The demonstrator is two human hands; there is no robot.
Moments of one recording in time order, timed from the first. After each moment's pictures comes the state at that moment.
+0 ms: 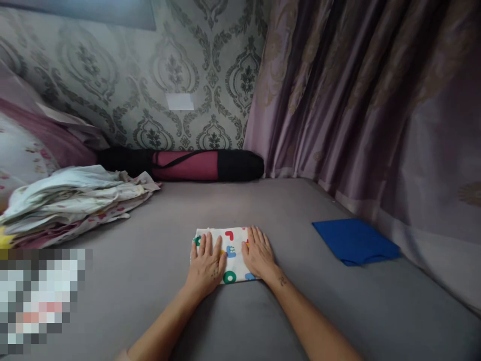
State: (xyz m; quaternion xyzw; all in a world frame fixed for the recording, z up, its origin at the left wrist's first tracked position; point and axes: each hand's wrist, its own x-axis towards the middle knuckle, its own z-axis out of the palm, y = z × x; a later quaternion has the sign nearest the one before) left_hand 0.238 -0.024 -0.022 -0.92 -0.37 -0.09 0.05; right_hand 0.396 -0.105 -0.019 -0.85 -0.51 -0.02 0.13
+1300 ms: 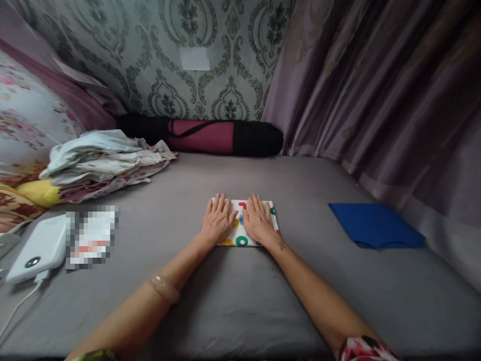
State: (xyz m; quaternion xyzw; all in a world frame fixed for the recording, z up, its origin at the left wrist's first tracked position) left_hand 0.241 0.005 -0.014 -0.92 -0.37 -0.10 -0.01; right_hand 0.373 -0.078 -0.007 -0.81 -0.56 0.03 0.13
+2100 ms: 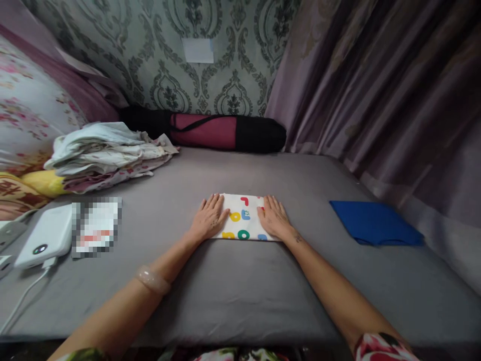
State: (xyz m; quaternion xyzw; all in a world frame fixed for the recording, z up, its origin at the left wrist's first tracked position) left_hand 0.211 0.020 -0.021 -0.91 -0.37 -0.10 -0.12; right_hand 0.409 -0.099 -0.004 -0.85 -0.53 0.04 0.06
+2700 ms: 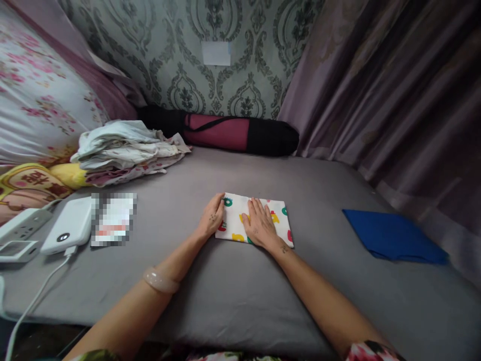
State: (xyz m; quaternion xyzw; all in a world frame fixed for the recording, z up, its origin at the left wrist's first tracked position) left_hand 0.202 0.036 -0.024 -0.79 -0.42 -0.31 -0.32; right_hand 0.350 -0.075 -0.012 -0.78 -0.61 0.05 0.12
